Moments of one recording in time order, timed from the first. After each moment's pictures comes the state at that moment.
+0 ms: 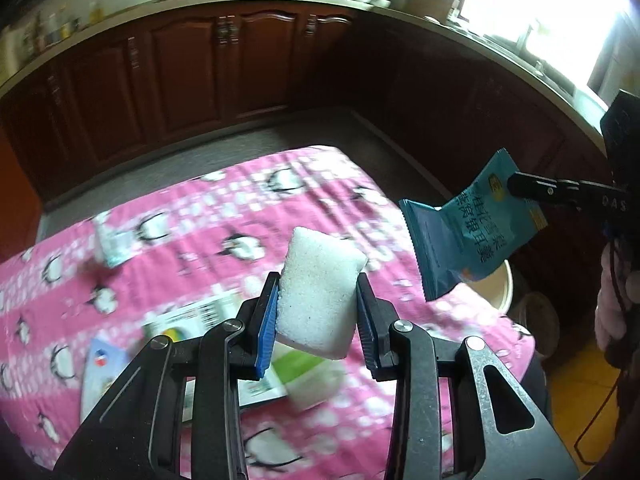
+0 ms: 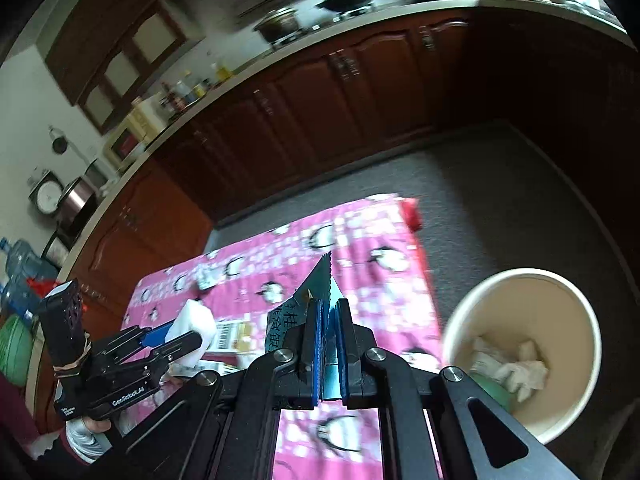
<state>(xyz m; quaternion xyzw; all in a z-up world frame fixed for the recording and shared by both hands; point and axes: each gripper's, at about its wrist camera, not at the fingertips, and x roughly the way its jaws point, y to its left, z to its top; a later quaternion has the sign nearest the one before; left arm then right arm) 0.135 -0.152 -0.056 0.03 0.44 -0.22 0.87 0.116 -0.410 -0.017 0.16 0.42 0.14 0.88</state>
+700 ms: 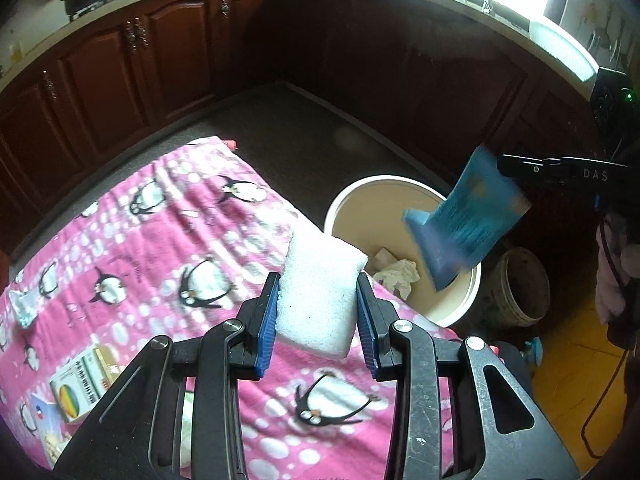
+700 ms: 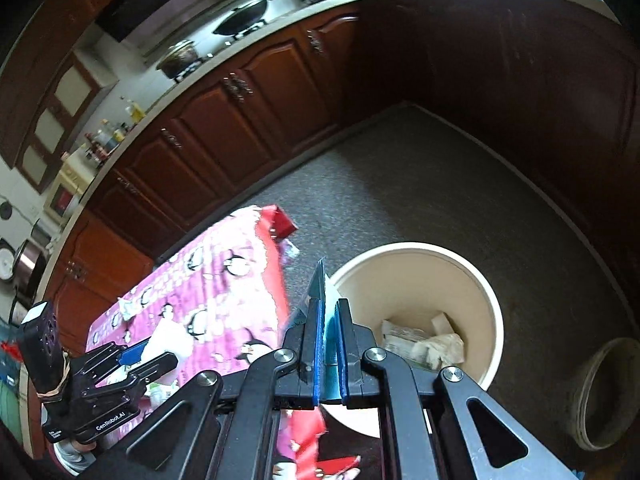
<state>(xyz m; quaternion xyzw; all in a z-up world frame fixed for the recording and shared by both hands) 0.142 -0.287 -0.093 0.10 0.46 -0.30 0.83 0.089 -0.548 -0.052 0.22 0.44 0.02 0.87</state>
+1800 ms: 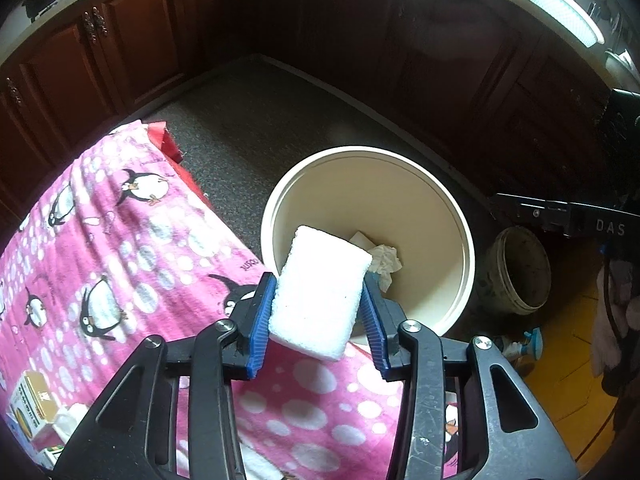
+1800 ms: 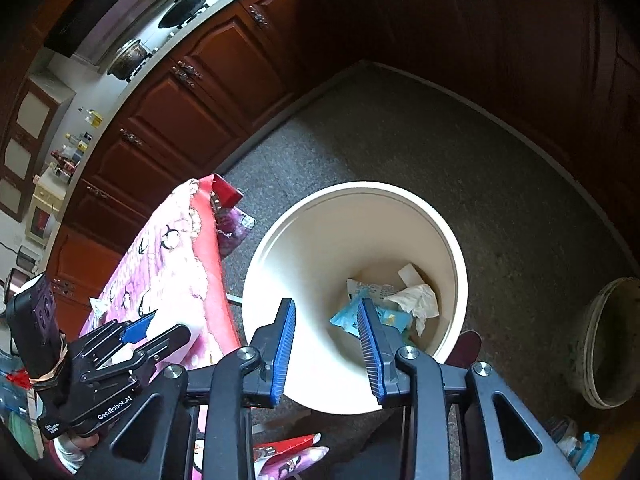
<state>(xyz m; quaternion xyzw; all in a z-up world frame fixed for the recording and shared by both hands) 0.151 -0.377 -0.148 0.13 0.50 -0.32 0.80 0.069 -0.596 -0.113 0.27 0.49 -0.01 0.83</state>
